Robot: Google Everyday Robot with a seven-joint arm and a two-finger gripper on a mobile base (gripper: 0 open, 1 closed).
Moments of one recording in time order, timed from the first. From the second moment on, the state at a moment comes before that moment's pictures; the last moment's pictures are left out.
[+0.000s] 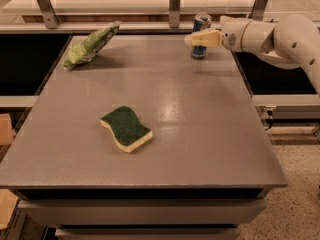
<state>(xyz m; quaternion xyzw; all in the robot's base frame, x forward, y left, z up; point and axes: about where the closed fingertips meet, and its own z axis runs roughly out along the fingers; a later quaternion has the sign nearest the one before) 0.786 -0.171 0.931 -0.28 0.70 0.23 0.61</state>
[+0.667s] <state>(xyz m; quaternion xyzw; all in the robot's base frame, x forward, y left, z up) 0.805 -0.169 0.926 -0.28 0.70 0.24 0.61</state>
